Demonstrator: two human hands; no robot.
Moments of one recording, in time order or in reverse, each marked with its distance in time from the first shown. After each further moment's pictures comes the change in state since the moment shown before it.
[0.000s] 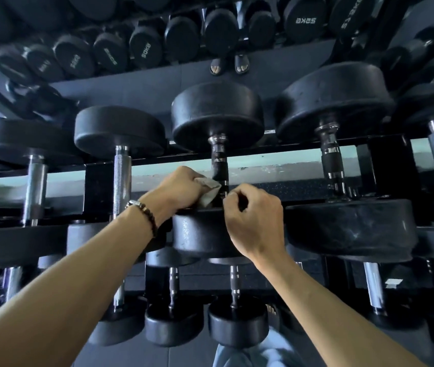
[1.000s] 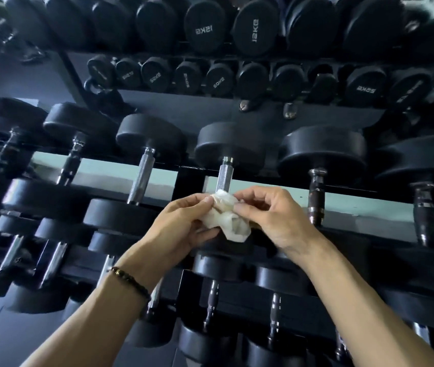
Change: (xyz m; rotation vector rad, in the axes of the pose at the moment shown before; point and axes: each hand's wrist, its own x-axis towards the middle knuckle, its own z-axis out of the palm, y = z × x) left_hand -0.119 -0.119 -0.128 -1.066 -0.038 0.049; right_hand -0.009 -0.140 0.073 0.398 -0.579 0.045
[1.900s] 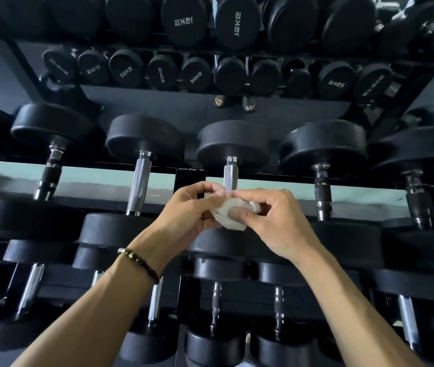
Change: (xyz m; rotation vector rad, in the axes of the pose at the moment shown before) left_hand 0.038 0.022 -0.040 0.038 -0.295 0.056; right_hand 0.009 -0.001 0.043 -0.333 0.213 -0.089
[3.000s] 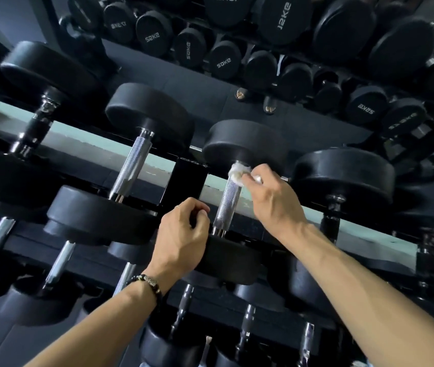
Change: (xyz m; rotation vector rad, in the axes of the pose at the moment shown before) left_hand 0.029 -0.075 -0.004 0.747 0.678 0.329; right_hand 0.112 0.086 -0.008 -0.950 -0.044 -0.596
